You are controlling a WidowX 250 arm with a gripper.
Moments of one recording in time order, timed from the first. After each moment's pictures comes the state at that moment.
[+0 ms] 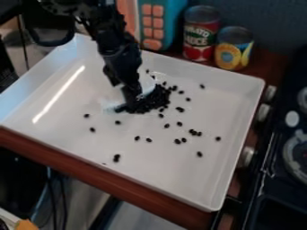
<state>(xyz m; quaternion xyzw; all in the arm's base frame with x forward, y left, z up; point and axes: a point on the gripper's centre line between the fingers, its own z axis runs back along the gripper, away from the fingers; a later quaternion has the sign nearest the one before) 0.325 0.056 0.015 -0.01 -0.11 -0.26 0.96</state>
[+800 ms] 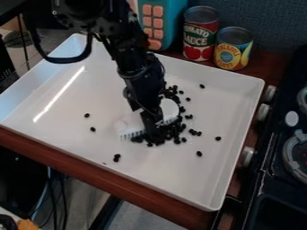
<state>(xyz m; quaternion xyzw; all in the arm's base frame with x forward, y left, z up) 0.293 0.003 0.018 -0.05 -0.09 -0.31 0.94</state>
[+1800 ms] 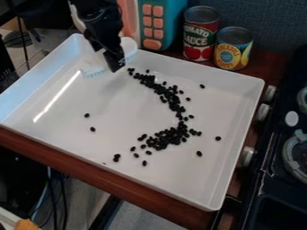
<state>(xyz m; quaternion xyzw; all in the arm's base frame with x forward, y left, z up) 0.362 0.124 0.062 0.07 -0.18 -0.22 0.96</state>
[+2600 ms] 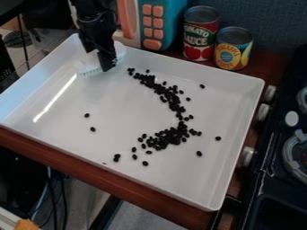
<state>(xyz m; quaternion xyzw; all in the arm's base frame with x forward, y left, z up) 0.385 0.149 0.037 0.09 -0.14 -0.20 0.97</state>
